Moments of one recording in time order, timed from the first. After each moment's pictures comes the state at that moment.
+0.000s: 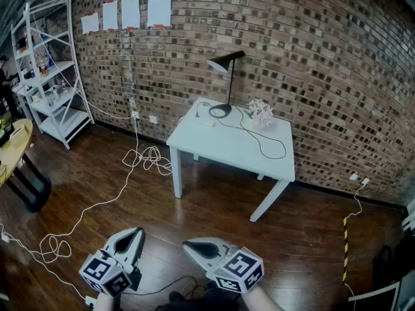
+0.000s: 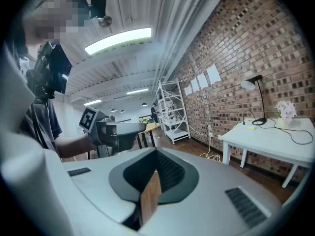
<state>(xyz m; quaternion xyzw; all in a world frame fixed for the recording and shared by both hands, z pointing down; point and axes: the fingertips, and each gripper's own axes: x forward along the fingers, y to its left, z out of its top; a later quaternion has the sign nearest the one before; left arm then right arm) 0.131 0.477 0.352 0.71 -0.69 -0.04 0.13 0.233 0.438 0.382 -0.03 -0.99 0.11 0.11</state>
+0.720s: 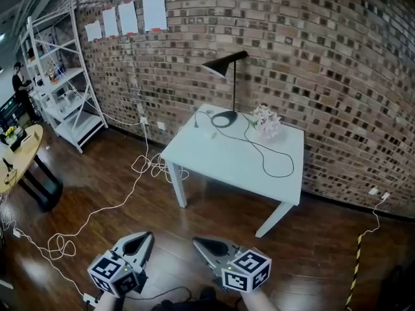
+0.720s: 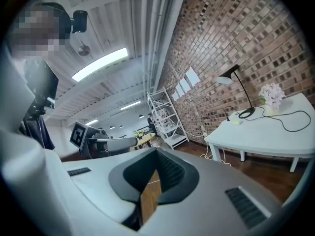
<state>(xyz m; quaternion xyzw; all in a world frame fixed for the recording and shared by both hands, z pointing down) 0.203 0.309 0.369 0.69 -0.71 0.02 0.16 0.298 0.244 0.382 -0.02 -0.98 0.21 0.07</state>
